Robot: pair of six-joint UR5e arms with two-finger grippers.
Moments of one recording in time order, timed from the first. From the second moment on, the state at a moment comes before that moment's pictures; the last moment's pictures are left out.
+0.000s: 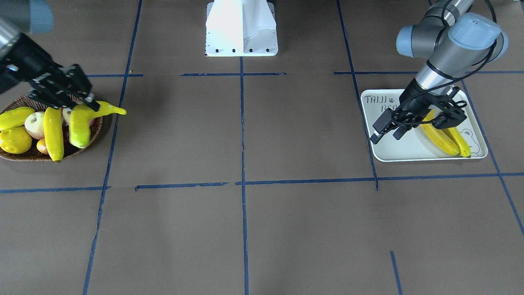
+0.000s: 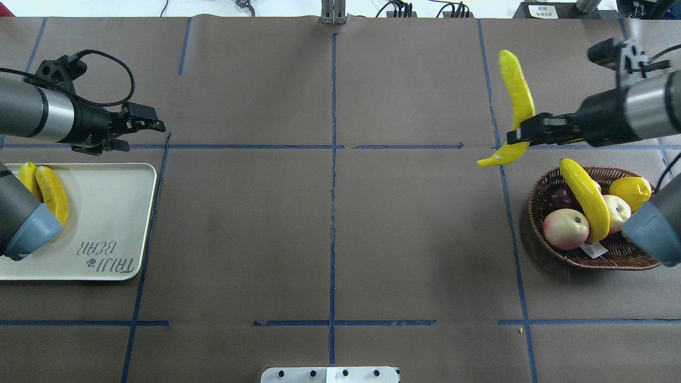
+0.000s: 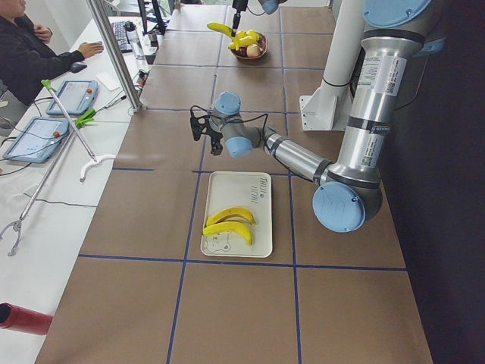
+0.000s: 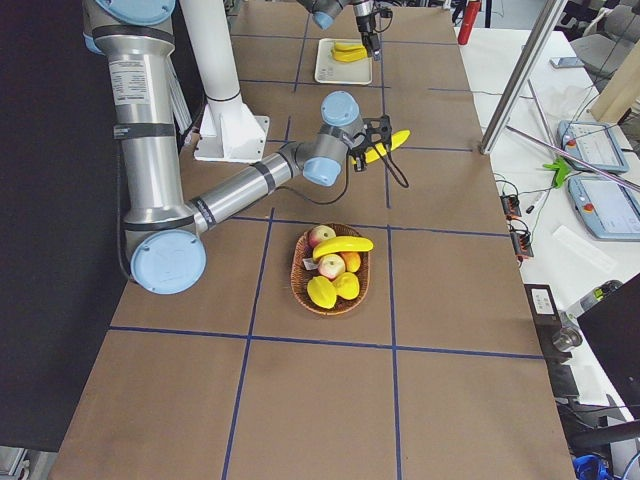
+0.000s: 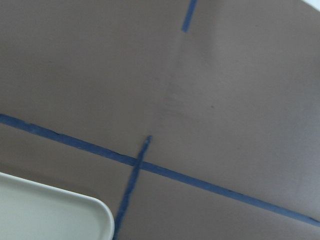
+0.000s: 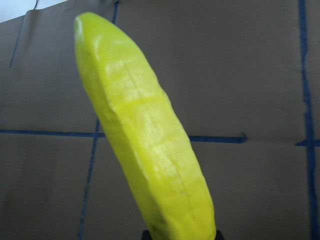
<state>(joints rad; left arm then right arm) -0.89 -1.79 -1.77 -2.26 -2.06 -1.49 0.88 -1.39 1.98 -0.97 2.15 1.17</state>
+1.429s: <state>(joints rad) -0.72 -2.15 -1.74 -2.45 -2.09 -1.86 0.50 -0.96 2.00 -1.40 1.90 1.65</state>
